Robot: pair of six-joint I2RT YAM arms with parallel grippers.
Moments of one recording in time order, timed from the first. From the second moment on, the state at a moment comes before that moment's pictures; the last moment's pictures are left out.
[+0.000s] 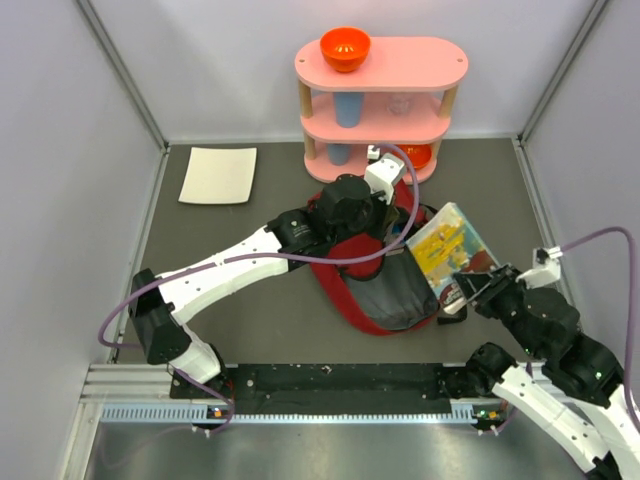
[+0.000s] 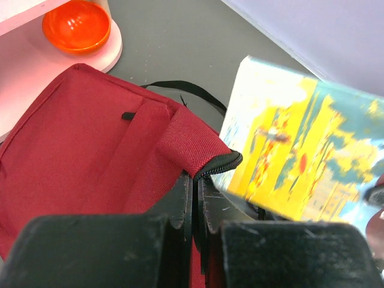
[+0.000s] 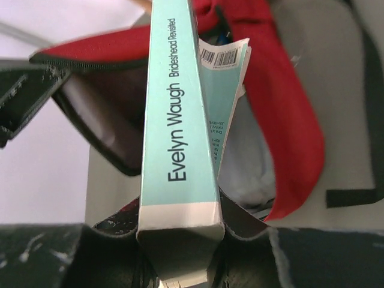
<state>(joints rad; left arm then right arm) -1.02 1.56 1.51 -0.26 -0.12 -0.21 0.70 0.20 0.77 -0.89 0.42 0.96</state>
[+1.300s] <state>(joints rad) -1.01 1.55 1.54 -0.32 -0.07 -0.23 0.57 0.73 0.37 0.08 -0.12 1.33</state>
